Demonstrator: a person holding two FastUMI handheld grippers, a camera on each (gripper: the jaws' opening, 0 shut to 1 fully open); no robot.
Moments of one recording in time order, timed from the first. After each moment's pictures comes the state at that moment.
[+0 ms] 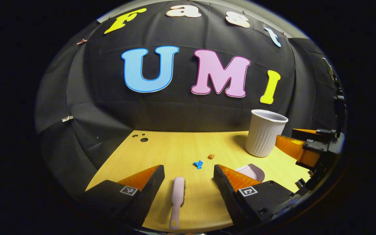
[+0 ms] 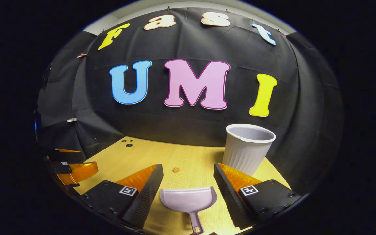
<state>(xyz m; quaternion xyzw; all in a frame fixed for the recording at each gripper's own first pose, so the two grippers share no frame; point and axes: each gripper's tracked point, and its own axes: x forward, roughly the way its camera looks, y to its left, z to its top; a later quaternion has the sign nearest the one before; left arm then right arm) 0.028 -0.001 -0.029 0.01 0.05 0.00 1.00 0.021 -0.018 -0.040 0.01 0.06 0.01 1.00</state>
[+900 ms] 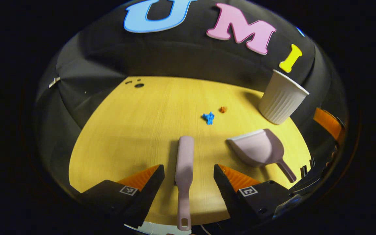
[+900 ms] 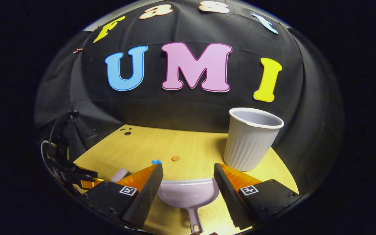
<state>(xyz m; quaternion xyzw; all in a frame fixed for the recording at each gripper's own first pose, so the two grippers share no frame) 0.086 0.031 -0.187 -0.05 0.31 -0.01 0.95 0.049 -0.028 -0.090 0.02 0.13 0.02 0.99</state>
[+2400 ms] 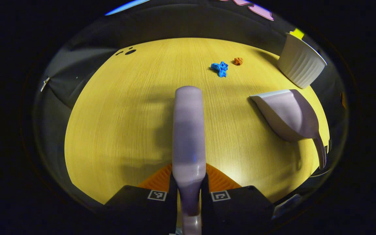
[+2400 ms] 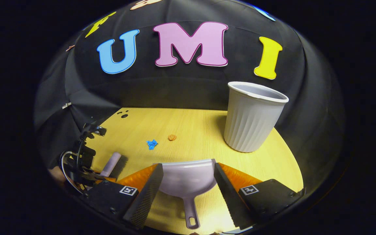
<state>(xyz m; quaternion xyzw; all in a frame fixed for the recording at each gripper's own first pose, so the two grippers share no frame) 0.109 0.031 -0.271 -0.01 0.41 0.01 0.91 0.044 -0.041 -0.147 0.04 0.22 0.02 0.97</state>
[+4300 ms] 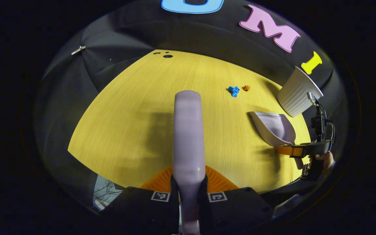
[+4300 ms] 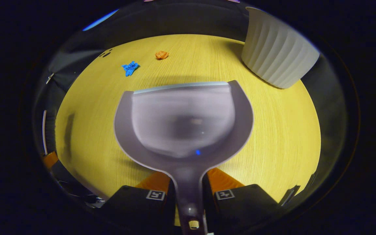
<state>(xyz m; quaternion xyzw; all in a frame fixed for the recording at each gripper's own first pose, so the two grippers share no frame) 0.015 0.065 -0.225 -0.11 0.36 0.05 0.93 0.025 -0.032 -0.336 0.03 0.52 0.03 0.85</state>
